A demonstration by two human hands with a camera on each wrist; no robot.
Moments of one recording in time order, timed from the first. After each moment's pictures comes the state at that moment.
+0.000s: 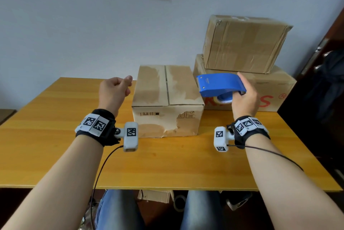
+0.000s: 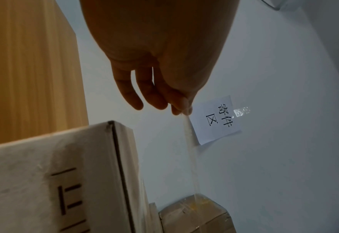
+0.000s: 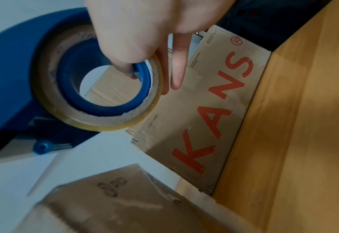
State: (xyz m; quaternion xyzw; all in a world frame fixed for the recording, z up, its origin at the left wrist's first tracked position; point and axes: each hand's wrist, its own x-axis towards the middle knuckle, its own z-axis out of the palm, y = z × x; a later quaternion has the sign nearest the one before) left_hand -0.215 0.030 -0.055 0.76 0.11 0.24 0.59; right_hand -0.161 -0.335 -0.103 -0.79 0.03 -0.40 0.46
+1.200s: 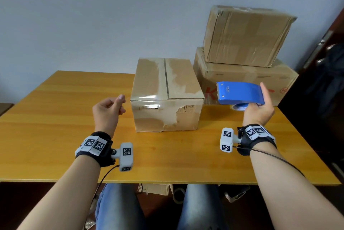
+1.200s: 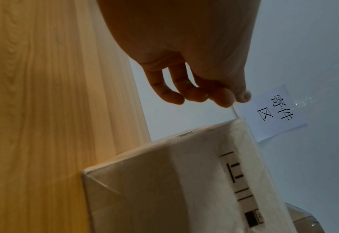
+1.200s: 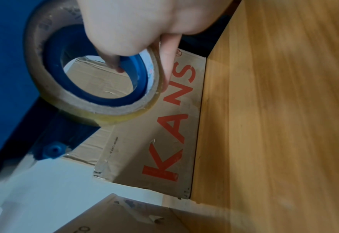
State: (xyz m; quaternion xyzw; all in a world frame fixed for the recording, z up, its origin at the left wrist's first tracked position) left_hand -0.241 0.044 -0.136 0.71 0.10 0.28 0.64; right_hand -0.178 -0.360 -0.144 -0.64 0.14 -0.44 0.62
